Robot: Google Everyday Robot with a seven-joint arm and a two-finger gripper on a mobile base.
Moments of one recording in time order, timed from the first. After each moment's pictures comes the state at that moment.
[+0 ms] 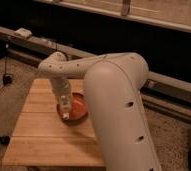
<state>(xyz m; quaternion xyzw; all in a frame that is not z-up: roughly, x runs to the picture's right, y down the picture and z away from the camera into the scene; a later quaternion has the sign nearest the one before) -0.156 0.077 0.820 -0.26 0.25 0.60 0.71</state>
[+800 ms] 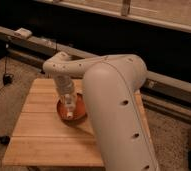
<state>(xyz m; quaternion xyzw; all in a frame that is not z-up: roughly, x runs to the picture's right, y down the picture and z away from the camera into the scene) -0.144 0.072 0.834 -0.25 0.27 0.62 0.69</state>
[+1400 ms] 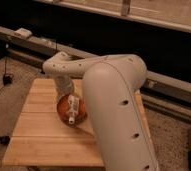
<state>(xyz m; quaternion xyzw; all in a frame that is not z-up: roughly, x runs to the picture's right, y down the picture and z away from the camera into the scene) -0.143 0.071 0.834 -0.25 0.27 0.62 0.69</state>
